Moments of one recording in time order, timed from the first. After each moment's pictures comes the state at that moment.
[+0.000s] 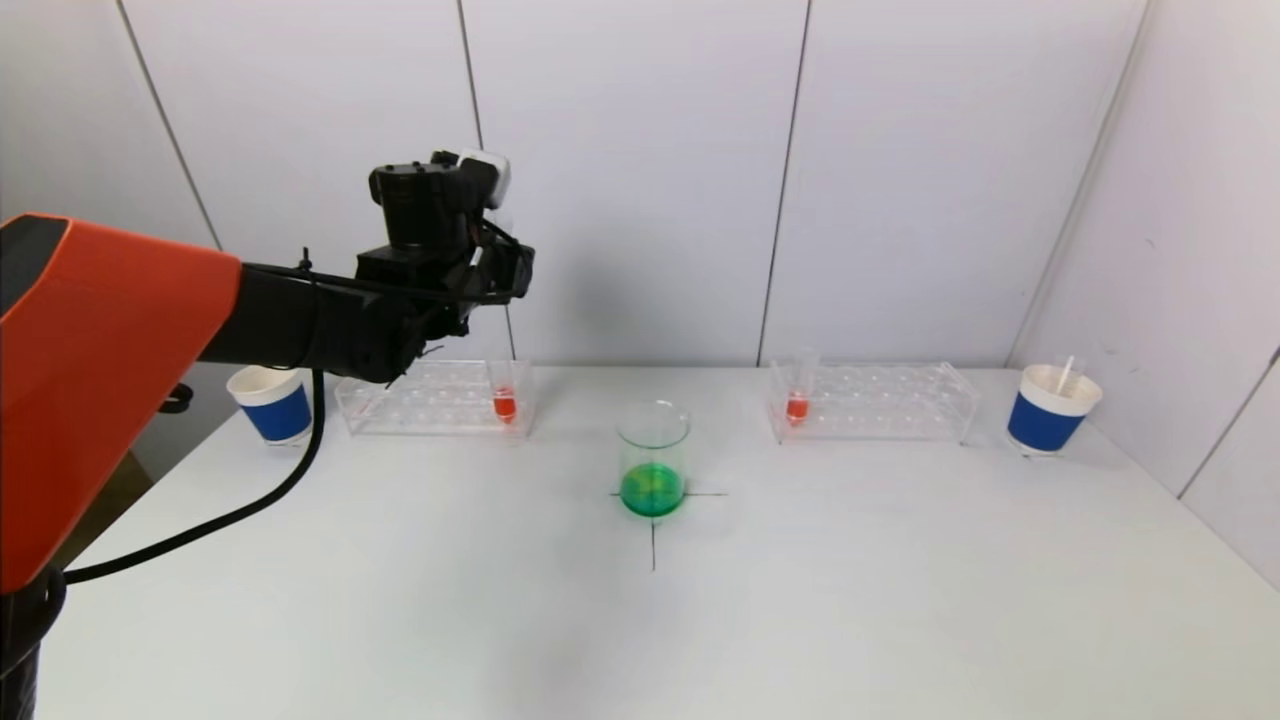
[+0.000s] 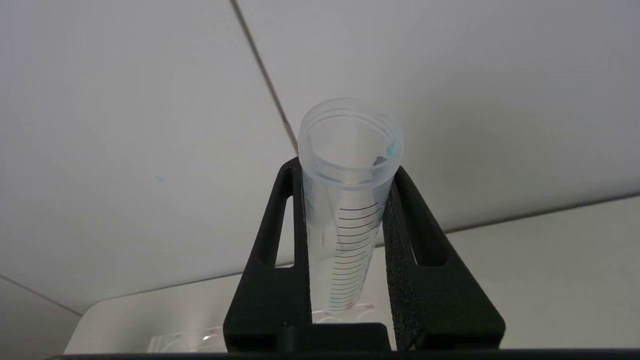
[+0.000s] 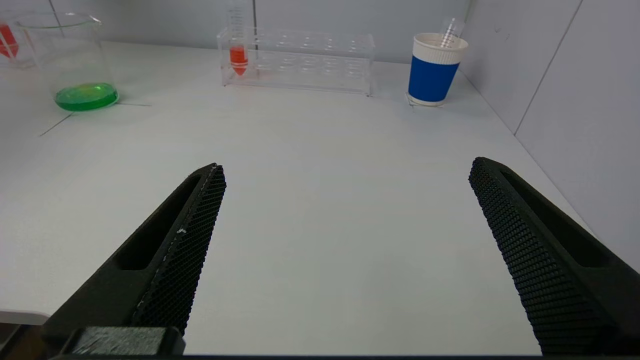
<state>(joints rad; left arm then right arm) -0.33 2.12 -1.56 -0.57 0.29 0.23 -0.01 0.00 0.00 -0.01 0.03 -0.05</state>
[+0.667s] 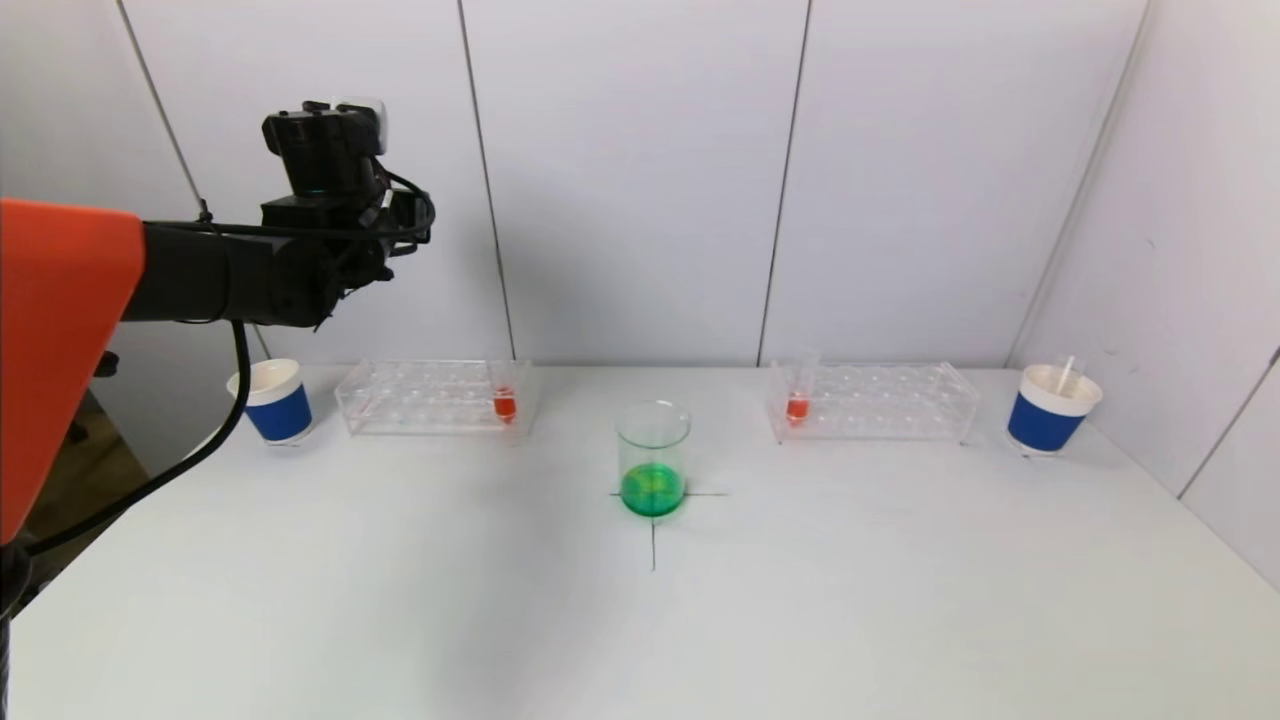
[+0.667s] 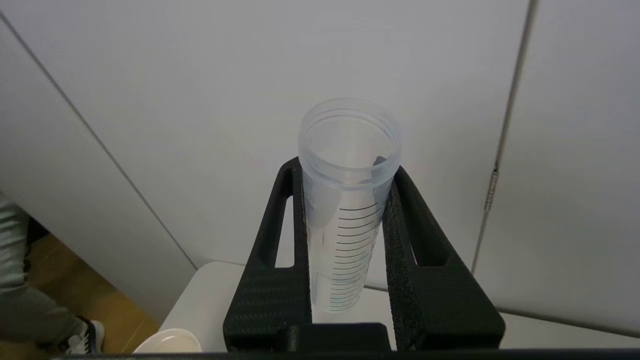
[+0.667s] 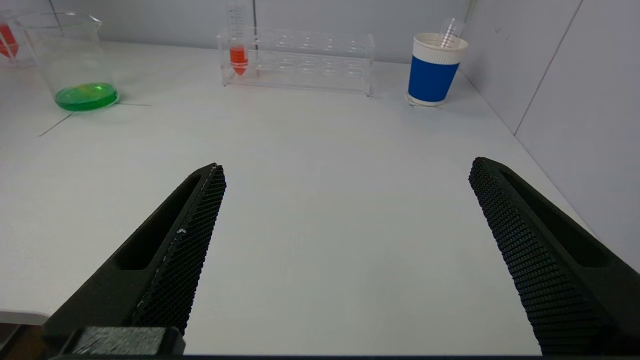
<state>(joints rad) -0.16 2.12 -1.70 -0.47 0.45 0.15 -0.01 0.00 0.00 -0.01 0.03 -0.05</state>
